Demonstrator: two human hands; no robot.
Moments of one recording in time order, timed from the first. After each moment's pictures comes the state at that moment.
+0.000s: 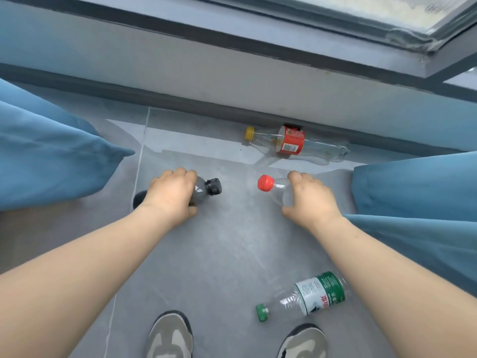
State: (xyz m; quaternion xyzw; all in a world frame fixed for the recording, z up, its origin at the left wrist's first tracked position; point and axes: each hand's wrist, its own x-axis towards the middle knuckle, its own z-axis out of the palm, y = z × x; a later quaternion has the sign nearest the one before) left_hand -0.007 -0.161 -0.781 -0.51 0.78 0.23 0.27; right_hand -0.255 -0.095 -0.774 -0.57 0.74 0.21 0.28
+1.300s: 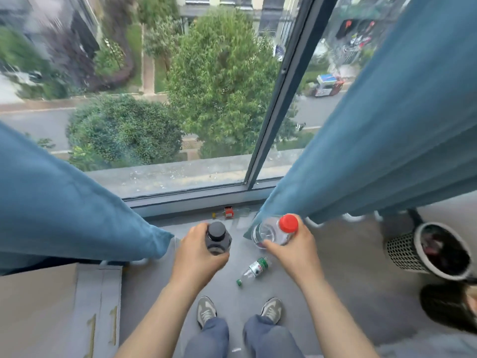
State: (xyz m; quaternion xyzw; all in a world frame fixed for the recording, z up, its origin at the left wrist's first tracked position) left_hand -0.005 -0.014 -0.082 -0.54 0.72 0.42 -0.08; right_hand -0.182 0.085 -0.078 -0.29 0.87 -0.32 0.25
